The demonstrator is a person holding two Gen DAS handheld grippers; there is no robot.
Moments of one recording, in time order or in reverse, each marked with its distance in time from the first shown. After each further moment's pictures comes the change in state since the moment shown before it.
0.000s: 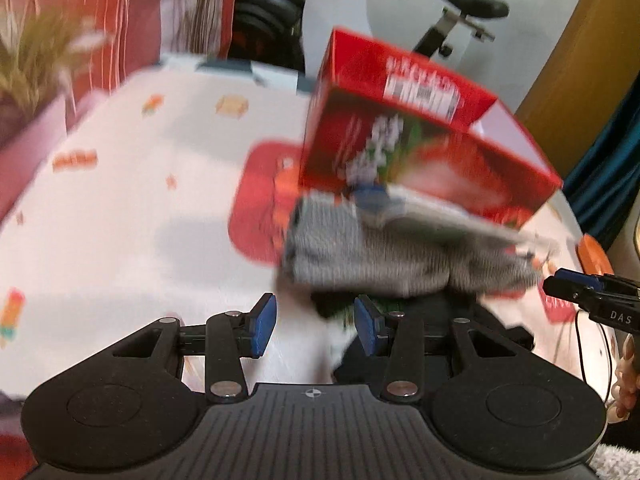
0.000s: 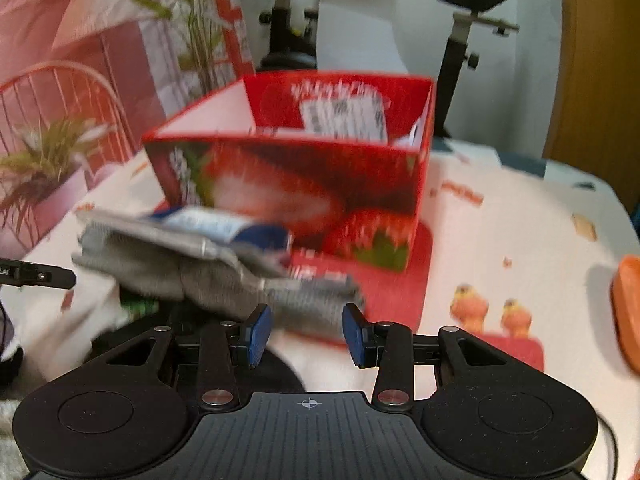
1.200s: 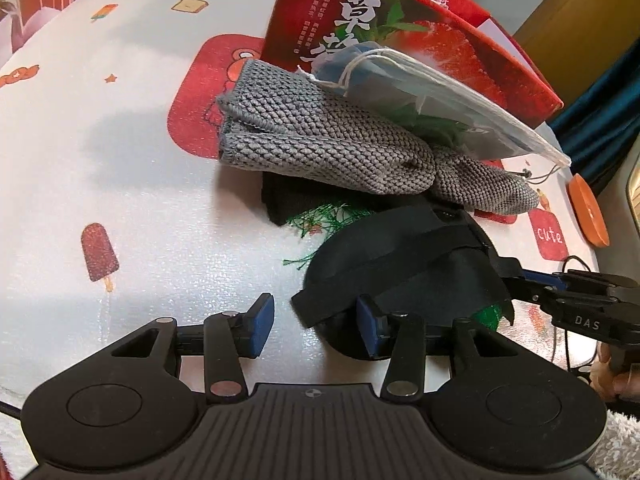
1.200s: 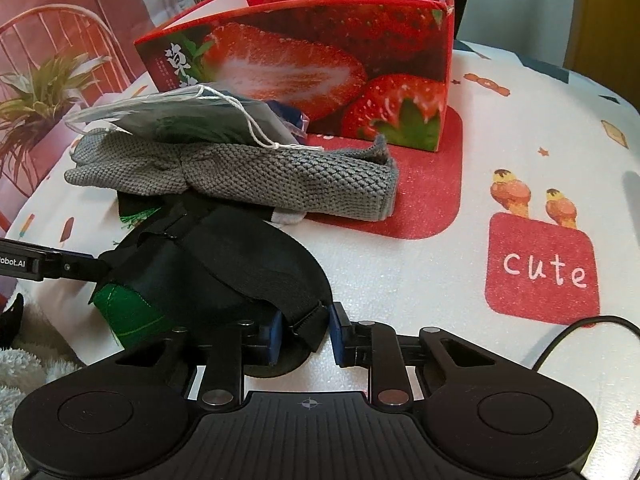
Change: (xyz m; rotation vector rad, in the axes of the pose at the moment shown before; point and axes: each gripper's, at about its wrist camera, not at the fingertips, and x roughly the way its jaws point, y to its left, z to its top) left arm 0.042 -0.015 -0.030 -0.006 0.209 -0.089; right arm 0.027 0.006 -0.038 0.048 0.222 0.044
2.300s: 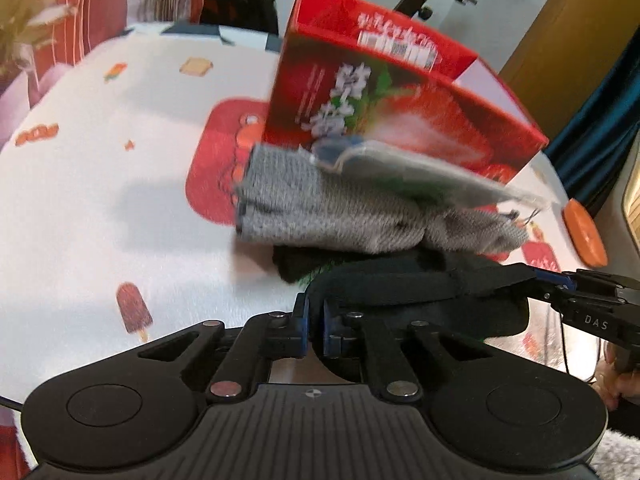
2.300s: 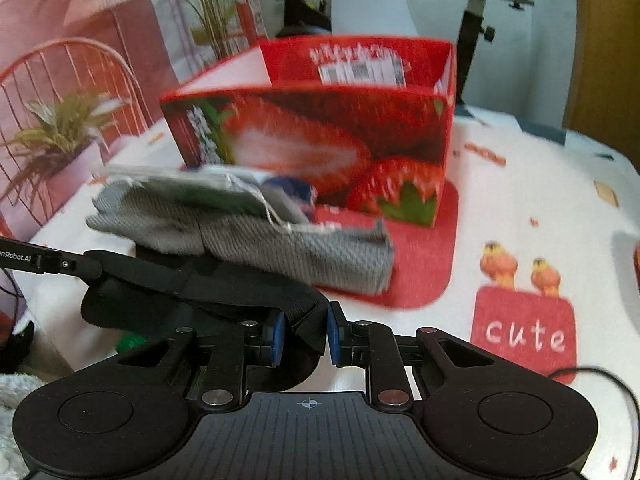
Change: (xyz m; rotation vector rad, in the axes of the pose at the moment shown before) left arm -0.038 -0.003 0.018 0.047 -0.135 0.035; right arm -0.030 0.003 0.017 -0.063 -0.180 0.019
